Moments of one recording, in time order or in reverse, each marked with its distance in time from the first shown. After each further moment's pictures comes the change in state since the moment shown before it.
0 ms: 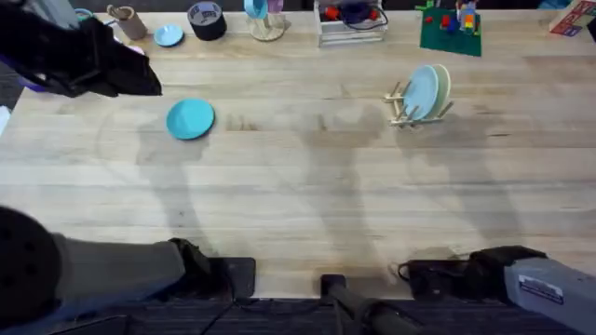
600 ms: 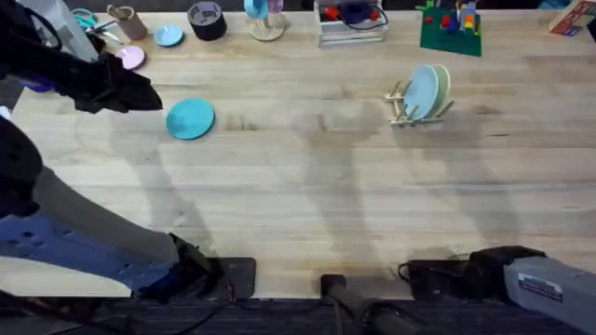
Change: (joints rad) left arm 0.111 0.319 -0.017 0.188 0.036 0.066; right arm 0.000 0.032 0.000 0.026 -0.023 0.026
